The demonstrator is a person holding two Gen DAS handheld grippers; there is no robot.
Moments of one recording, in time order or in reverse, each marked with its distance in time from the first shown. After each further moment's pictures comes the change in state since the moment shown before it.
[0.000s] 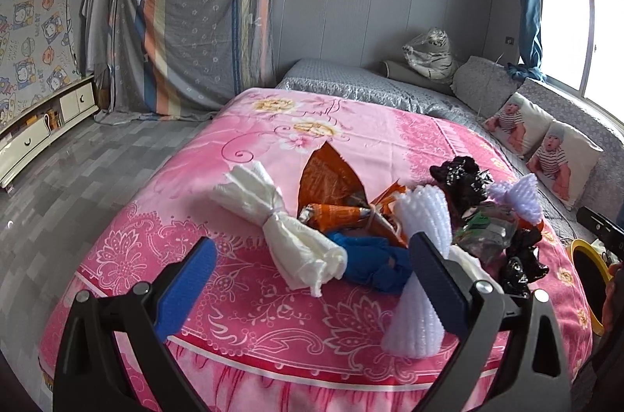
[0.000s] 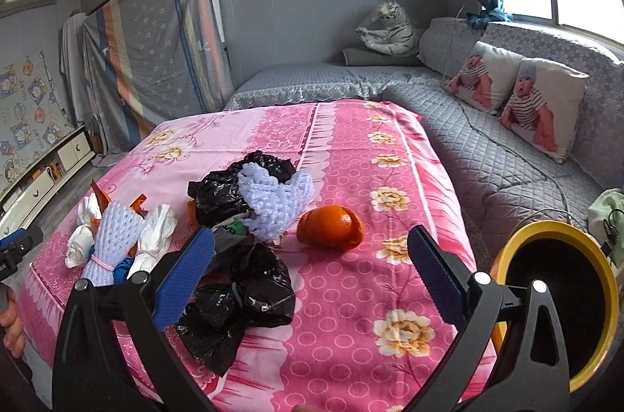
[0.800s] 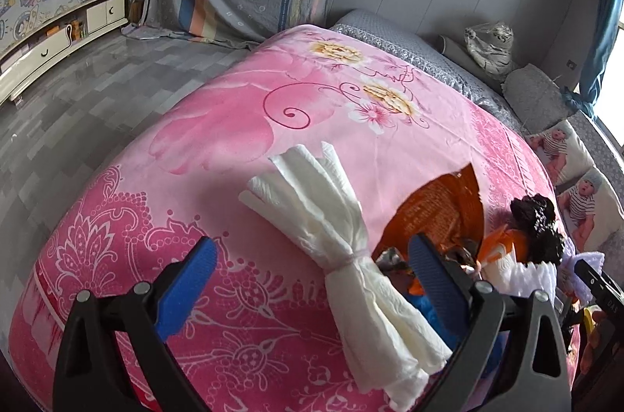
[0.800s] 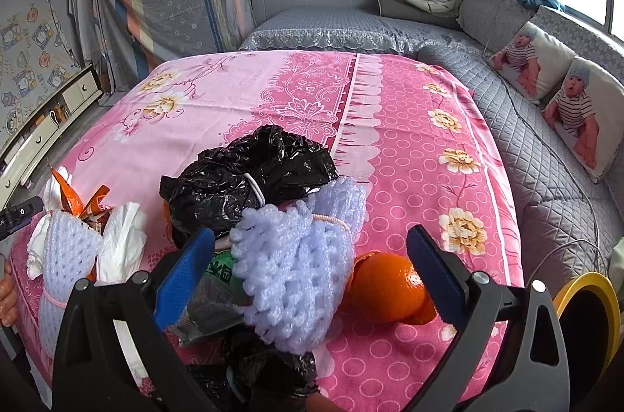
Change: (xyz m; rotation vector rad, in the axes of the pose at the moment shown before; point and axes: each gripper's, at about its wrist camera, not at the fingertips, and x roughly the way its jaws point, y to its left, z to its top) left arm 0.117 0.056 0.036 -0.257 0.212 0.074; right arm 0.131 0.030 0.037 -0.107 0.230 0.049
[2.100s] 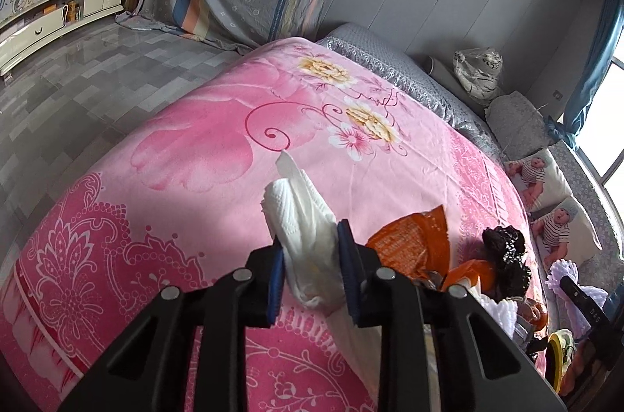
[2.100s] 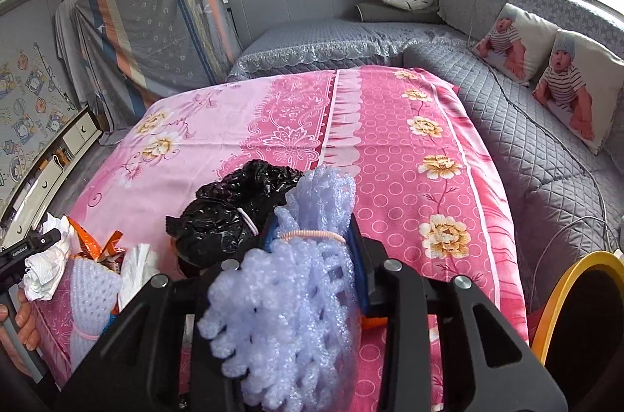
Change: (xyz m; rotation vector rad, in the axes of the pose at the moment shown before) left arm -0.012 0.002 0.010 -0.071 -0.048 -0.117; right arm -0.028 -0.025 0.010 0.132 -0.070 0.026
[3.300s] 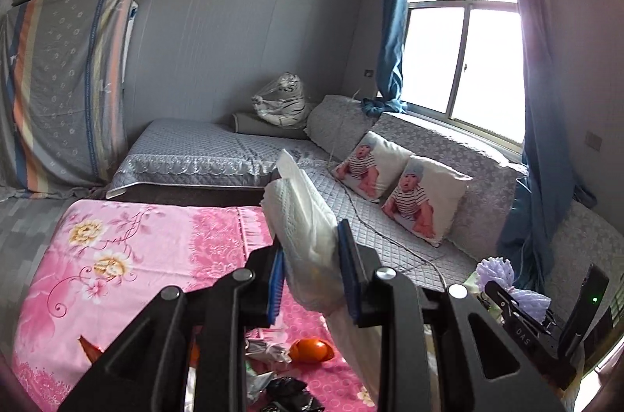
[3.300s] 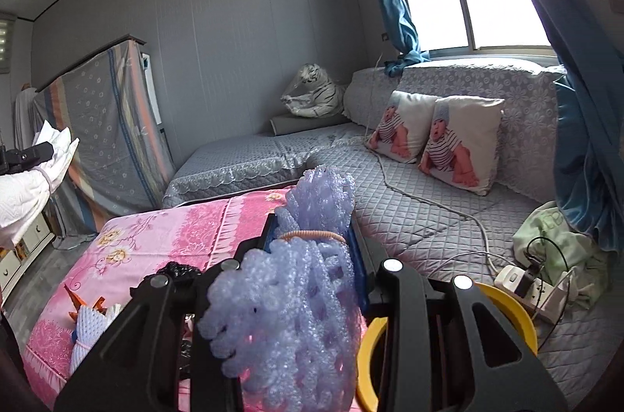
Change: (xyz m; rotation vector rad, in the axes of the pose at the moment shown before) left arm -0.162 -0.329 -0.014 0.541 -0.226 -0.497; right arm -0.232 -0.131 -0.026 0.152 -0.438 -0.270
